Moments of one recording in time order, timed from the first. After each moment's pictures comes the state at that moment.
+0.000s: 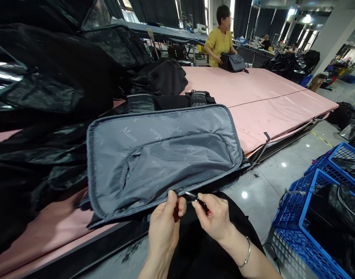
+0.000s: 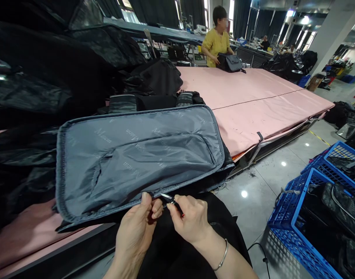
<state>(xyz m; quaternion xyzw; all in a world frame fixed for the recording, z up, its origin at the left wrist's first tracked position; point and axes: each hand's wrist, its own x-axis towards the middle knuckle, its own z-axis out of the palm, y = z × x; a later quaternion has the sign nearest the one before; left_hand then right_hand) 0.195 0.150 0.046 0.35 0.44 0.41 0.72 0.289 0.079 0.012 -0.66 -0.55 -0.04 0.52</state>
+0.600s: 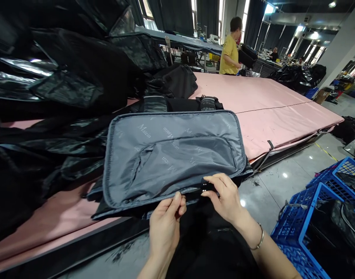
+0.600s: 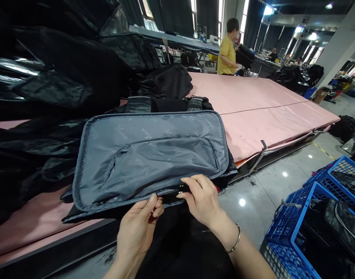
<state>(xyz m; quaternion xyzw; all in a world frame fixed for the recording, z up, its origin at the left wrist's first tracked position) 0.195 0.149 0.039 0.31 0.45 0.47 0.69 0.341 0.096 0.045 -0.62 -0.64 -0.02 0.46</state>
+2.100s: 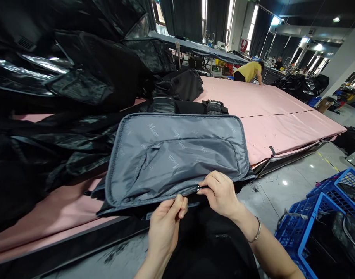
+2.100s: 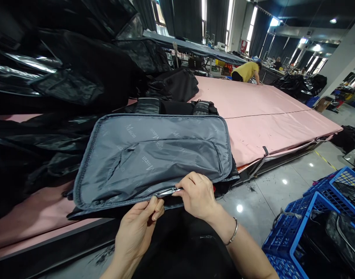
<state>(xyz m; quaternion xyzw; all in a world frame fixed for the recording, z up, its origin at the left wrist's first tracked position) 0.192 0.152 0.042 0.35 0.39 0.47 0.71 0.342 0.124 0.060 -0.57 -0.71 -0.03 0.42</state>
